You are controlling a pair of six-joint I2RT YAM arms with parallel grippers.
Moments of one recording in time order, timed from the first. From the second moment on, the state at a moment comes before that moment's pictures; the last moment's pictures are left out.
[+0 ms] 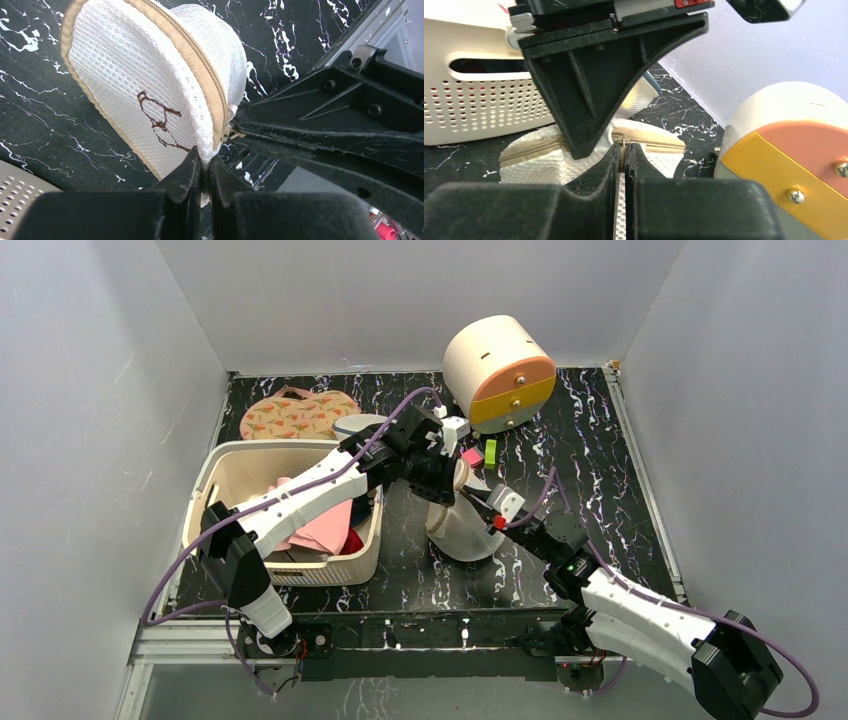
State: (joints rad) left arm -0.86 1.63 1.50 -0.76 0.27 -0.34; right arm 0.69 0.83 0.27 0.69 -0.22 -0.41
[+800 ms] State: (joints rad) left arm -0.87 1.21 1.12 -0.50 0.26 0.36; right arm 0.64 0.85 0.44 0.38 0.02 0.04
